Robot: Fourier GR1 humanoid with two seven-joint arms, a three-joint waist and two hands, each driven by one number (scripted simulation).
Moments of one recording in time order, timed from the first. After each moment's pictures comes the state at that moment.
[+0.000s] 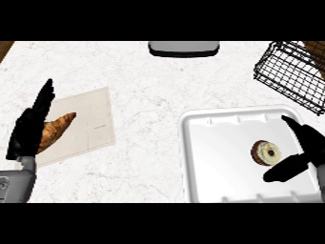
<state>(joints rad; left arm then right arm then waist) -0.17 0.29 0.03 -1.44 -0.14 0.11 0.07 -0.12 -0.52 0.19 -1.69 0.27 0.23 1.00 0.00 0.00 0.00</state>
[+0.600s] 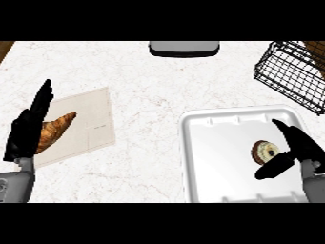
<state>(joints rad) -0.16 0.26 0.07 -1.46 -0.17 0.07 0.07 -0.14 -0.40 0.14 -1.54 0.37 0.28 0.93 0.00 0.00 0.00</state>
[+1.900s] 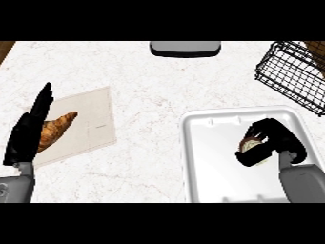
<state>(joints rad) -0.13 0.23 0.10 -1.49 -0.21 0.04 0.06 -0.21 -0.25 0.10 -1.48 0.48 0.31 0.85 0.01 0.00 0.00</state>
